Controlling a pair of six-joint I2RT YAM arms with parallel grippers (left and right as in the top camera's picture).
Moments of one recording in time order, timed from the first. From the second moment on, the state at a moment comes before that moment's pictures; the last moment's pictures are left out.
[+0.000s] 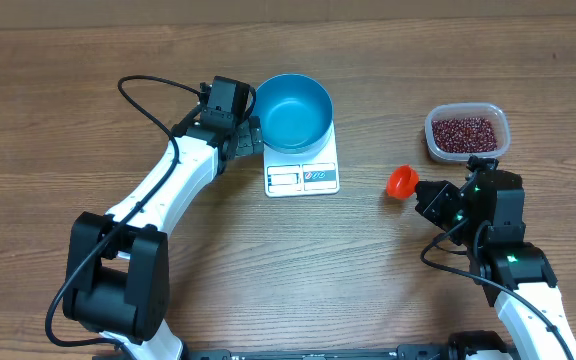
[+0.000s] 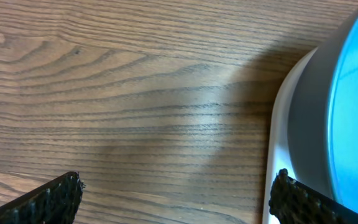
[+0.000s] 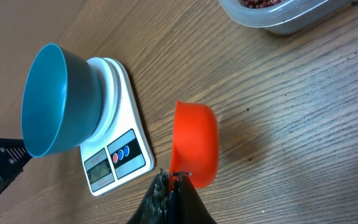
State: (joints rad) left arm -0.30 1.82 1.26 -0.52 -0.23 -0.41; right arm 0.04 0.97 0.57 -0.36 -0.26 0.70
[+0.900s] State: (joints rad) left arm -0.32 1.82 1.26 -0.61 -0.21 -0.38; right arm 0.04 0.97 0.57 -0.36 -0.26 0.70
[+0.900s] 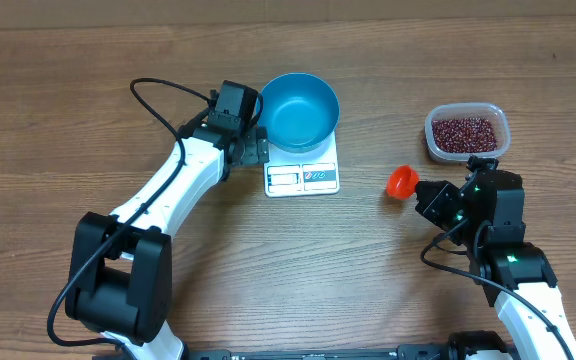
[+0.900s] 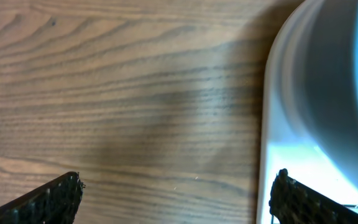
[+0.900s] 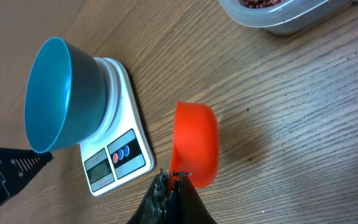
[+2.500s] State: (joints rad) left arm -0.53 1.06 1.17 -0.97 -0.04 -0.06; right arm 0.04 0.97 0.57 -0.36 -0.26 0.70
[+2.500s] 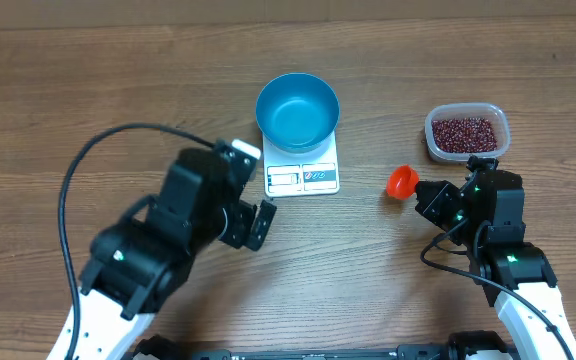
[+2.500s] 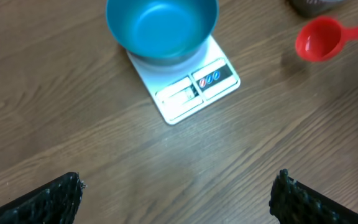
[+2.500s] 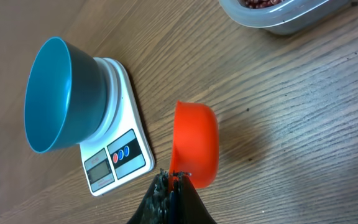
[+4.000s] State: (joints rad) left arm -0.56 1.08 1.02 -0.84 -0.13 -0.15; right arm 0.04 0.97 0.57 -0.38 -0.26 0.68
